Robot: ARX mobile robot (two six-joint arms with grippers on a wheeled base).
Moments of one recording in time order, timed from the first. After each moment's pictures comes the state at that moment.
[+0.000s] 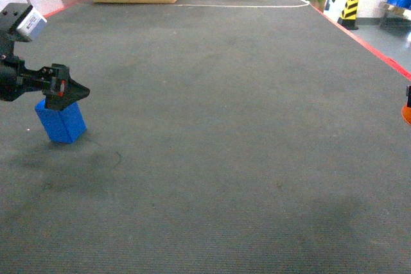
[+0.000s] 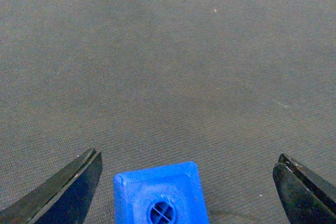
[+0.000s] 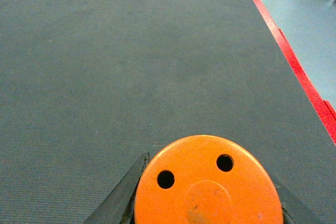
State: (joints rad) left arm 0.13 2.03 1.20 0.26 0.43 0.28; right arm 0.11 1.49 0.58 0.59 0.16 -0.02
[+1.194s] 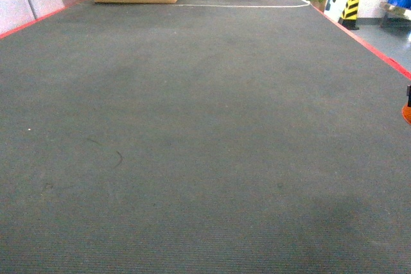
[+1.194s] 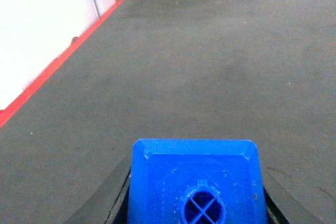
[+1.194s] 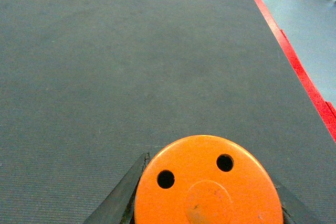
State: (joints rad) left arm 0.34 1.21 0.47 0.59 0.26 0.19; right arm 0.11 1.49 0.58 0.59 0.16 -0.02
